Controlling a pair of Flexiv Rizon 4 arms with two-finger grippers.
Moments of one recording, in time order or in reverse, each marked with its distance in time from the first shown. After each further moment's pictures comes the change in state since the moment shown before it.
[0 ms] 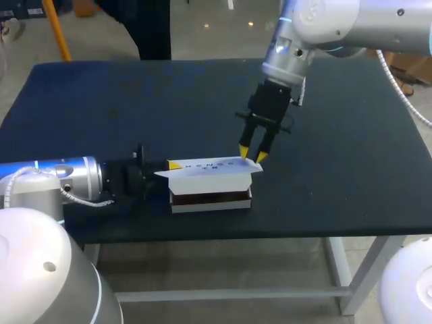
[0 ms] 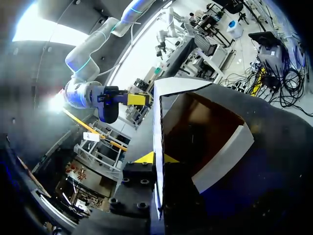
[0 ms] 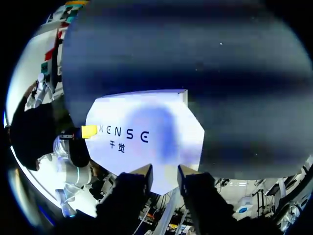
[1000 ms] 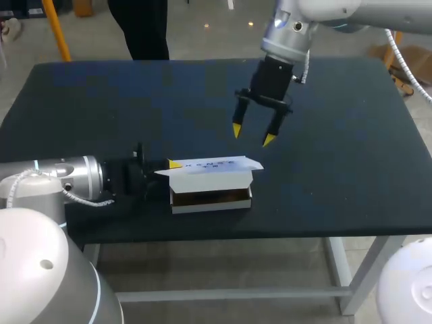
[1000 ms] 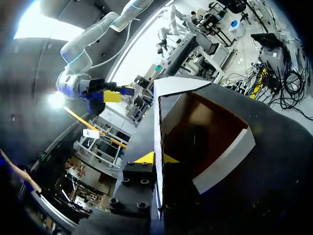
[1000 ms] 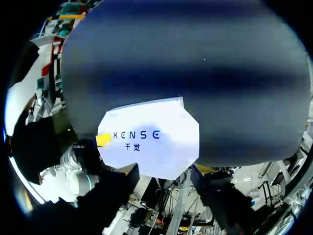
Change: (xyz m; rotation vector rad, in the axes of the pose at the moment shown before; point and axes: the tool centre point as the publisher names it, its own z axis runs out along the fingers) left arm -0.004 -0.002 -0.001 -0.027 0.001 -0.017; right arm 0.019 -0.007 -0.047 -0.077 -0.023 0.110
